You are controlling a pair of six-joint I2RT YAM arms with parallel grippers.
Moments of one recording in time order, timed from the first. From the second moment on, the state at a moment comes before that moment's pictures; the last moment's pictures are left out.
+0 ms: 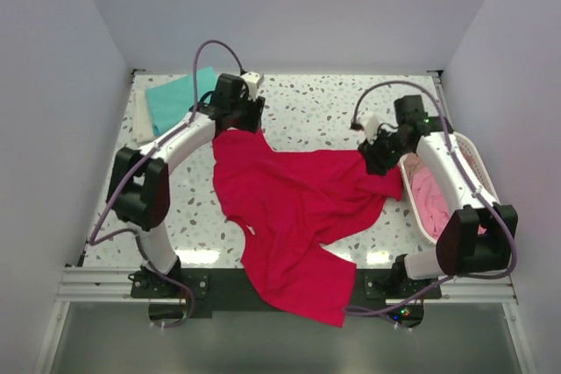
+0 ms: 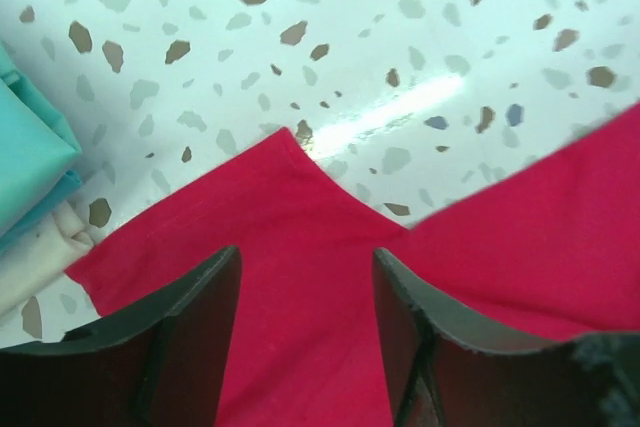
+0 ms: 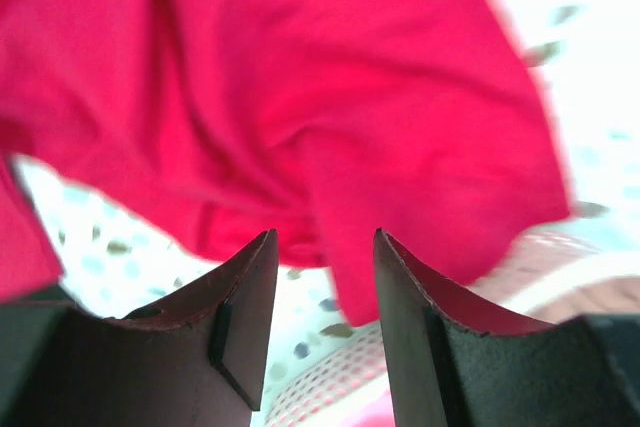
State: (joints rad) left arm -0.40 1.76 1.37 -0.31 0.07 -0.06; right arm 0.12 1.42 1.17 -1.00 -0.37 -0.79
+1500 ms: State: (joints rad) left arm -0.12 2.01 1.32 -0.22 0.00 -0.26; right arm -0.12 1.51 1.22 -0.86 -0.61 -0.57
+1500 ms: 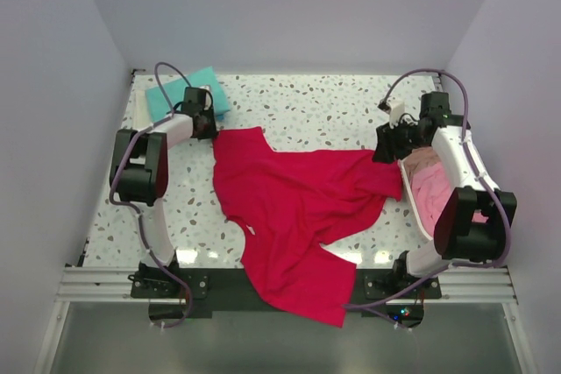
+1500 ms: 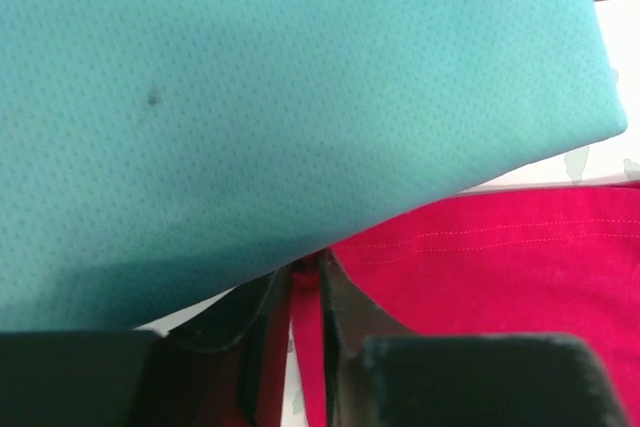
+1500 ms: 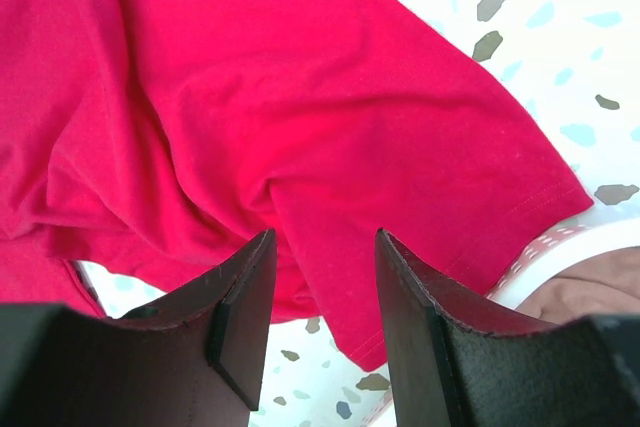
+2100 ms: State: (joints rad) left arm -0.13 1.75 1.12 -0.34 -0.12 -0.17; right arm -0.15 1.58 1.22 -0.86 -0.57 -0.59
